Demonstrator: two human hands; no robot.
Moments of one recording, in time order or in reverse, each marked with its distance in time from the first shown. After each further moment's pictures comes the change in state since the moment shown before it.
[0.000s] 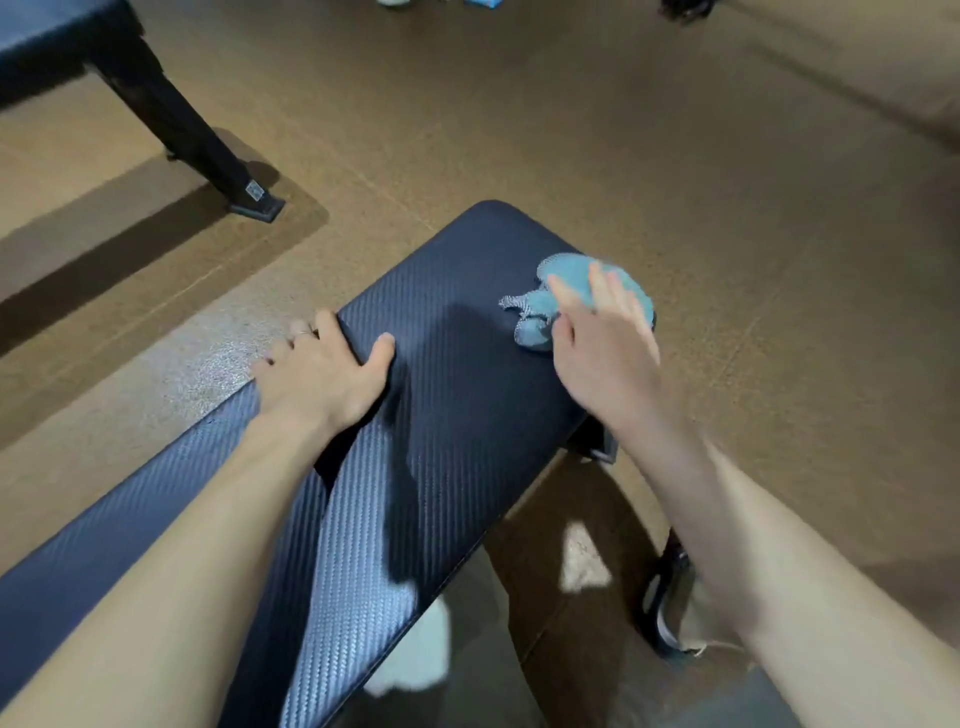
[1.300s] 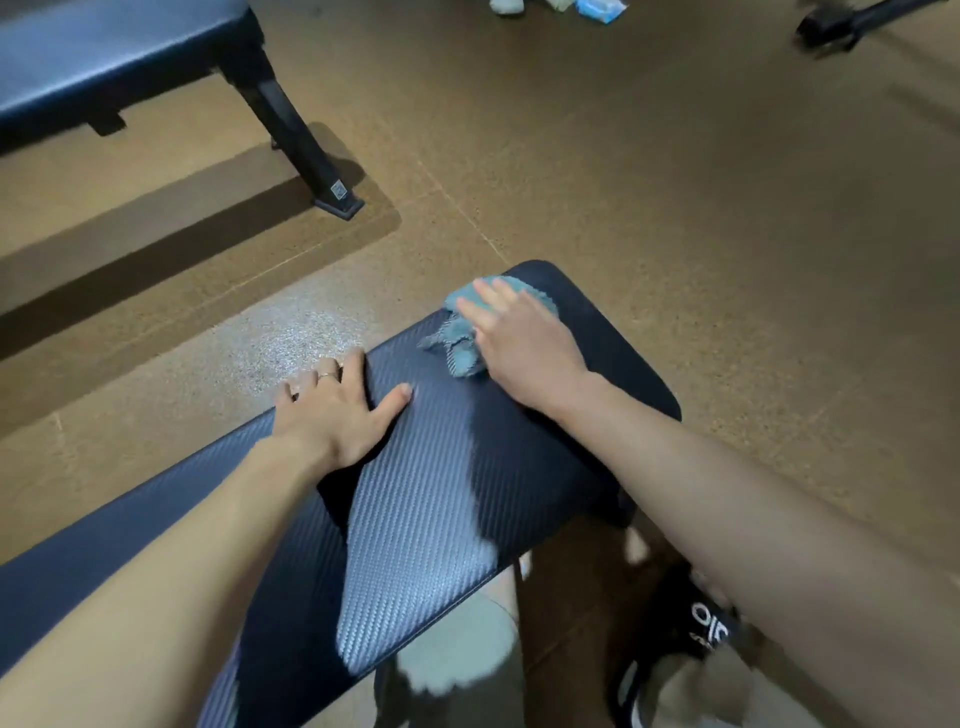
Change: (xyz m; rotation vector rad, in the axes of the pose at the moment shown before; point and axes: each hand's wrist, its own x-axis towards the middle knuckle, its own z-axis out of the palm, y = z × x) left_hand 0.000 0.006 -0.016 0.091 -0.203 -0.104; right_hand 0.100 -0.068 0.012 -0.082 -0.238 -0.702
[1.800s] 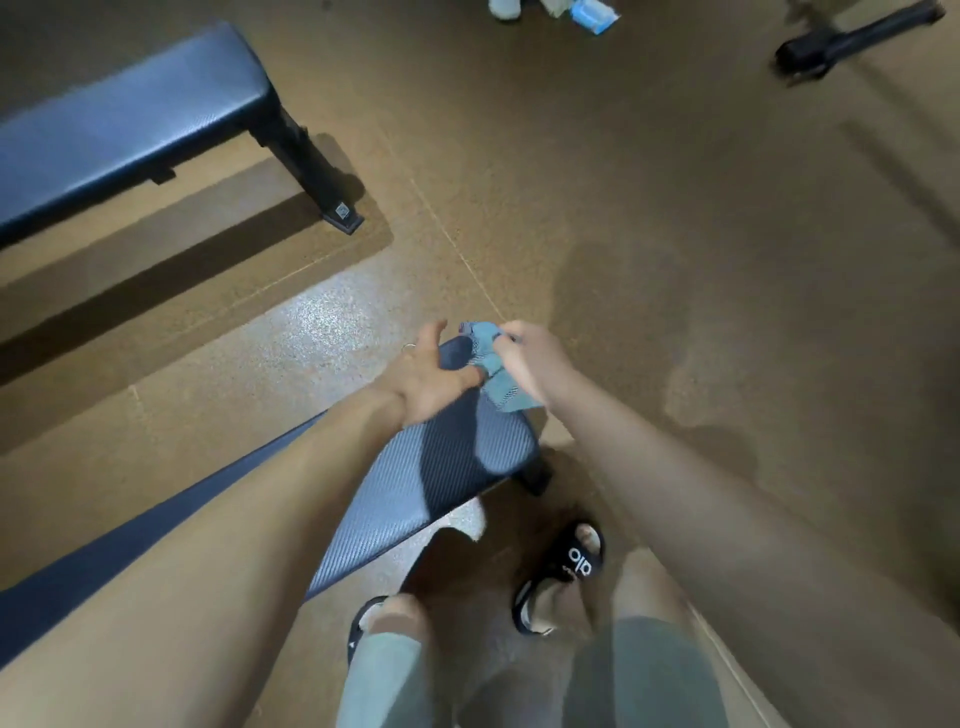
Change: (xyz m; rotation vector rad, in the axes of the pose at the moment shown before) left_hand -0.124 0.180 -0.288 -0.690 -0.333 0.044; right_hand -0.044 0.045 -0.290 0.914 -0.287 0.640
